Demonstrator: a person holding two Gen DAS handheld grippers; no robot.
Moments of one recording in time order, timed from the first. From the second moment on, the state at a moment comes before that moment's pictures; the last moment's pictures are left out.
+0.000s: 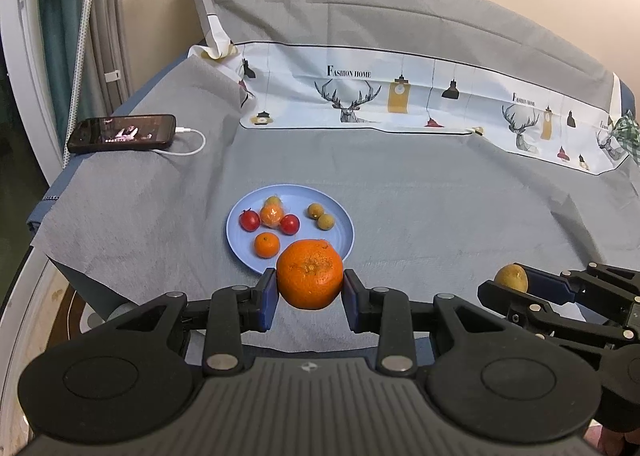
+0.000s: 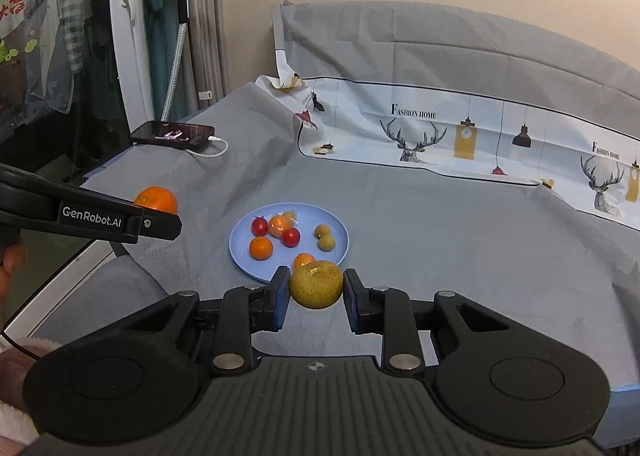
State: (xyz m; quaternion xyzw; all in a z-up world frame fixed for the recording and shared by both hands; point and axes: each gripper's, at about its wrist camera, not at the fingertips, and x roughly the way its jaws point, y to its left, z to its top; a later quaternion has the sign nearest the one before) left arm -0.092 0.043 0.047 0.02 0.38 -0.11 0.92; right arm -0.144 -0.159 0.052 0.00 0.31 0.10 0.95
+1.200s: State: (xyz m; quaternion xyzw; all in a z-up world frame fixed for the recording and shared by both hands) left arm 0.097 0.039 -0.051 0.03 0.49 -0.09 0.87; right arm 0.040 -0.130 -0.040 0.01 0.42 0.11 0.90
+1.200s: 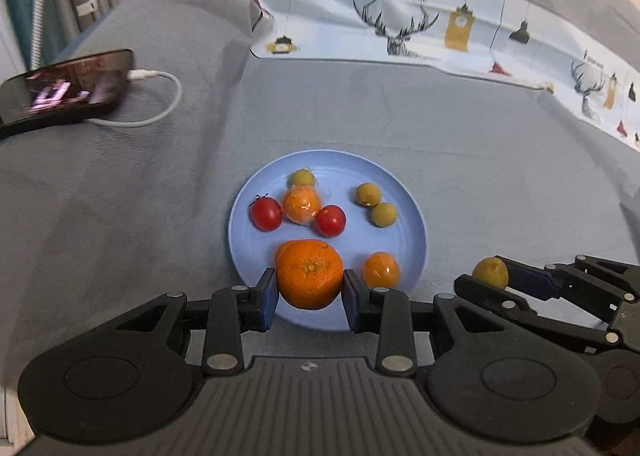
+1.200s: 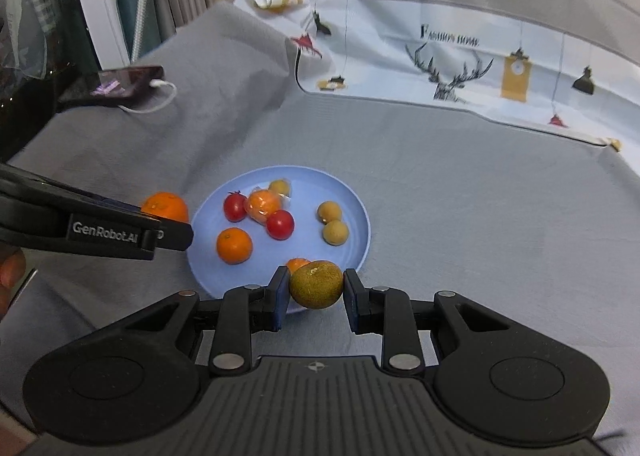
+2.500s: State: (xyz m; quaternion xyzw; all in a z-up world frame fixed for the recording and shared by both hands) left arm -0.007 0.055 -0.010 0.03 0.45 -0.04 0.89; right arm -0.055 -0.126 -0.006 -0.02 0.36 0.04 0.93
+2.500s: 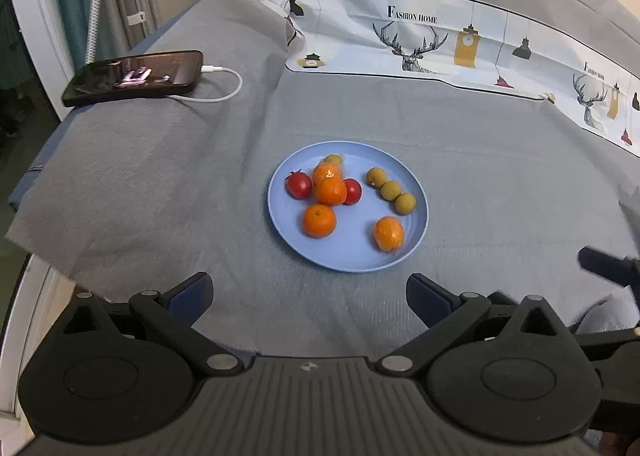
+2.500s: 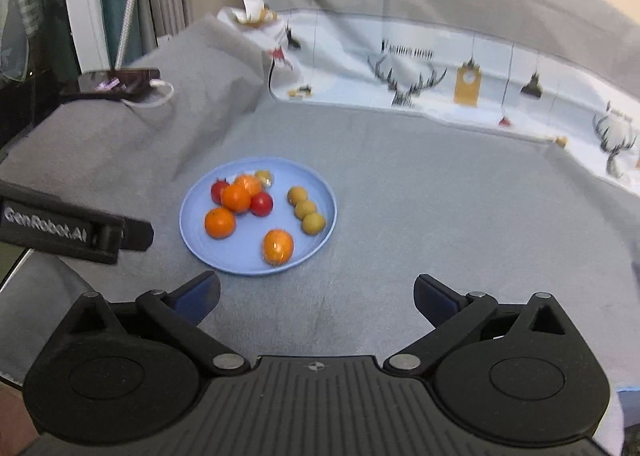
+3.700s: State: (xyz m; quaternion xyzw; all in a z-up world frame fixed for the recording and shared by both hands) left arm -0.039 0.039 0.004 0.09 0.44 -0.02 0.89; right arm -0.100 -0.127 0.015 -0.02 0.31 0.03 0.95
